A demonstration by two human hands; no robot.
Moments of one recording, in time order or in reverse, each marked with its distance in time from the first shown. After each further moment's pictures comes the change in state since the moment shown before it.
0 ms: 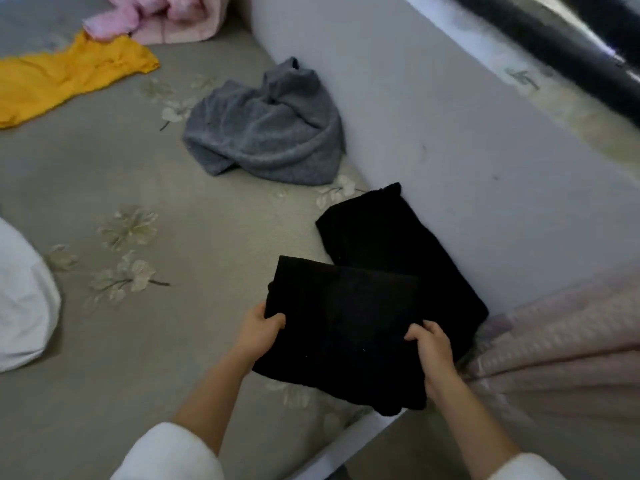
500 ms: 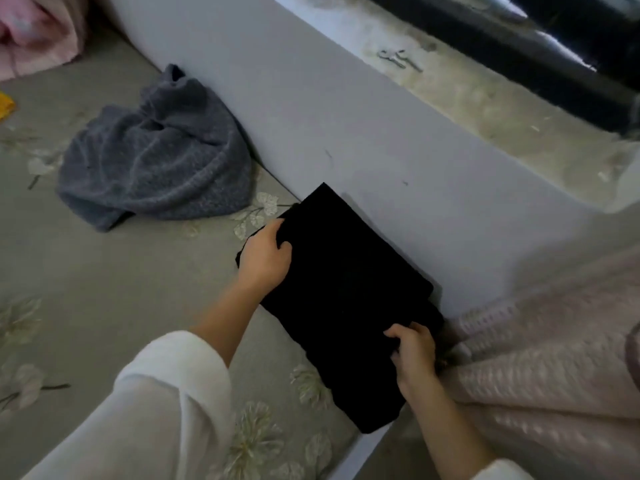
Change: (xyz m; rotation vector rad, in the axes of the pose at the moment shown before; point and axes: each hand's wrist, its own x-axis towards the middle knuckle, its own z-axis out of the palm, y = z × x) left_hand 0.152 0.188 0.140 0.525 0.068 0.585; right_hand 0.121 -0.027 -0.063 0.445 0.158 0.140
